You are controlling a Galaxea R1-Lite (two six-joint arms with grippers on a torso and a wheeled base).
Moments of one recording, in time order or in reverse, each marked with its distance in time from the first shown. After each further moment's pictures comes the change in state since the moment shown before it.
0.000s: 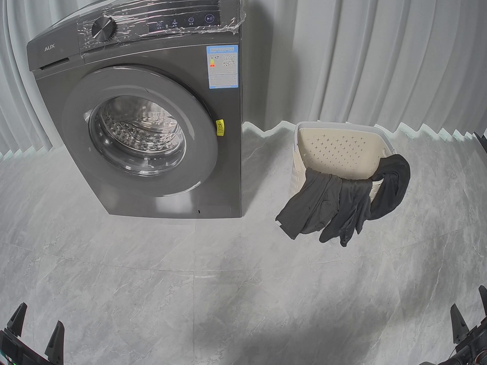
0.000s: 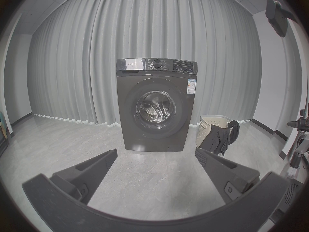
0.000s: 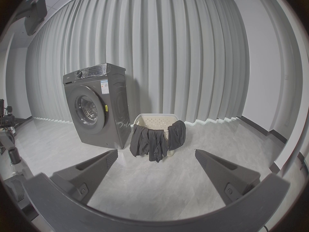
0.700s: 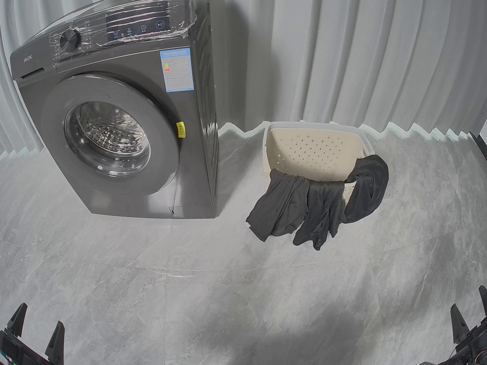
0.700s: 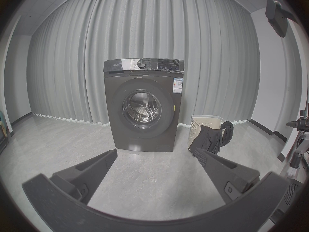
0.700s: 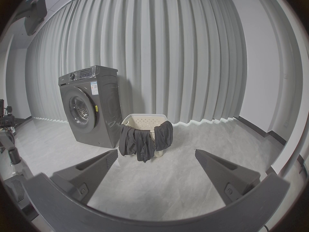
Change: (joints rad) left arm 0.000 0.000 0.000 0.000 0.000 -0.001; right arm 0.000 0.000 0.000 0.000 0.000 0.000
